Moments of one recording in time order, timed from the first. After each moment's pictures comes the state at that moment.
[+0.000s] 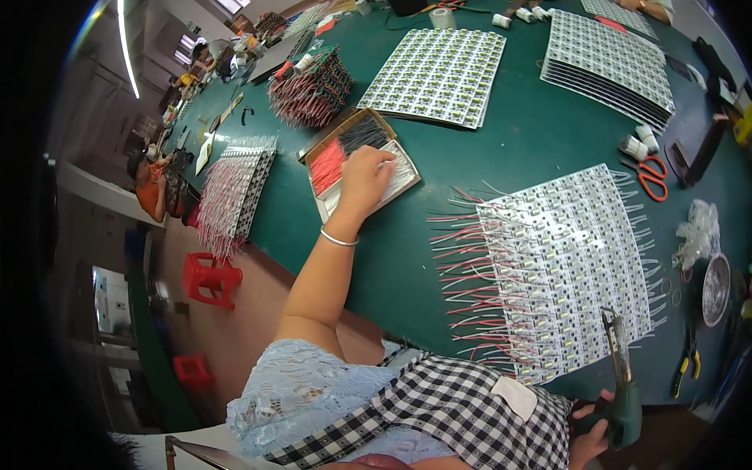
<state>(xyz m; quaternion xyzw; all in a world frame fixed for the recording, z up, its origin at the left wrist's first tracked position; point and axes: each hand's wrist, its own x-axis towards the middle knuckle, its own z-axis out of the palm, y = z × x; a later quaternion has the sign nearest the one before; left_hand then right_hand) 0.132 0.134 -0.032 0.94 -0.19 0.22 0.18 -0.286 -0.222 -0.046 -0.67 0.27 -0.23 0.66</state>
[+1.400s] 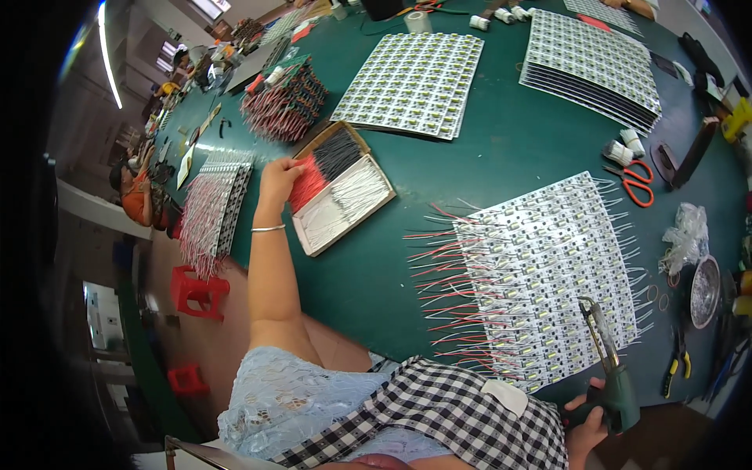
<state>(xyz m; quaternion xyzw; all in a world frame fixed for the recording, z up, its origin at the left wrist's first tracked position) 0.190 0.261 -0.018 0.94 0.08 0.08 0.31 -0.244 -0.209 -0.021 -0.66 0.29 -0.24 0.65</state>
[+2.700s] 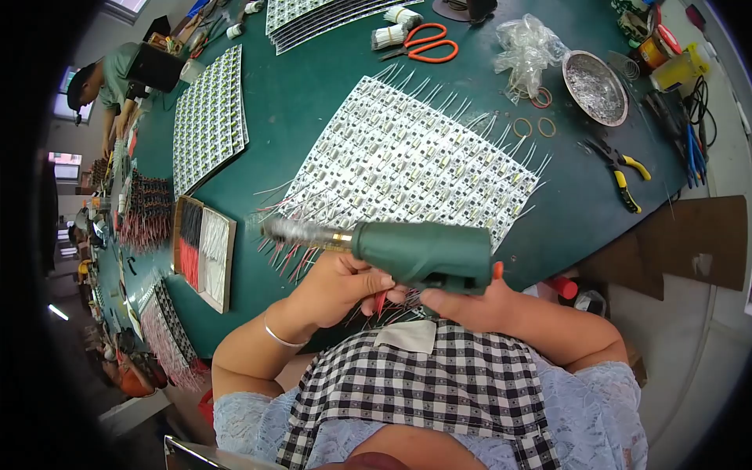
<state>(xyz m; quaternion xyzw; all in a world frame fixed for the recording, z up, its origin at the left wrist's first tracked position) -0.015 -0.041 0.017 0.56 -0.13 -0.66 0.49 -0.169 -0.195 -0.003 -0.56 0.06 -0.04 0.82</state>
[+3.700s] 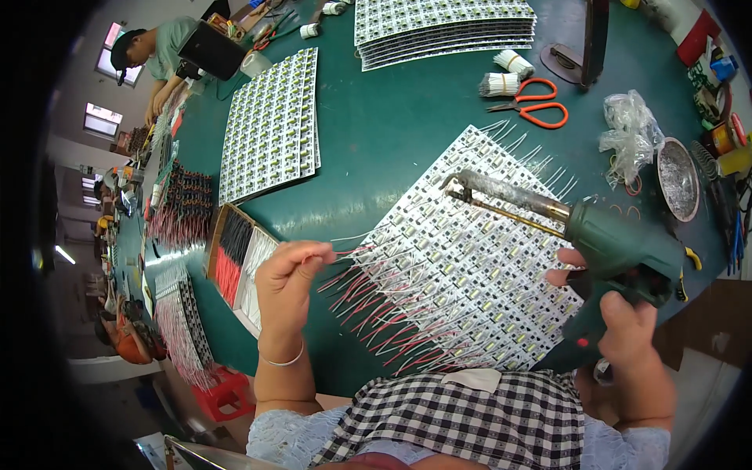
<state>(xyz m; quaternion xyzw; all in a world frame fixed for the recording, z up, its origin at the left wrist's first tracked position) 0.091 0.031 0.016 0.77 -0.25 -0.16 0.57 -0.128 -0.250 0.036 -0.59 0.20 -0.19 0.76</state>
